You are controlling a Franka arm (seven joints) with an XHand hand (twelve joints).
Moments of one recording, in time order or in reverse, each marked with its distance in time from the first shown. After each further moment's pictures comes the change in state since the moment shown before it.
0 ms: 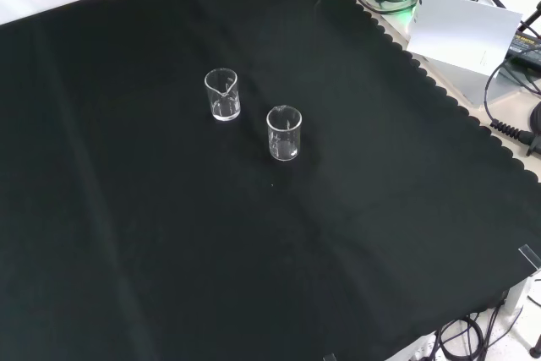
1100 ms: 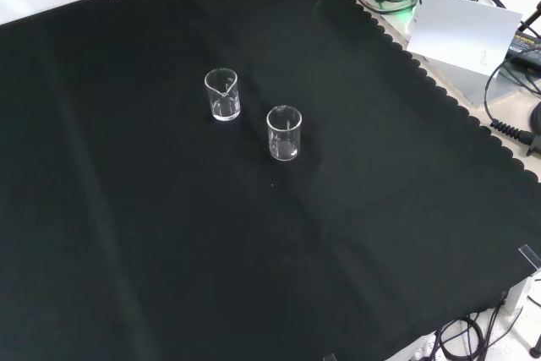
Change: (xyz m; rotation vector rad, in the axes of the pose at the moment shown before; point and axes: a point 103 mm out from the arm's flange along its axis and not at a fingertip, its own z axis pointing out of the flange) arm -0.006 0.025 0.016 0.019 -0.005 0.038
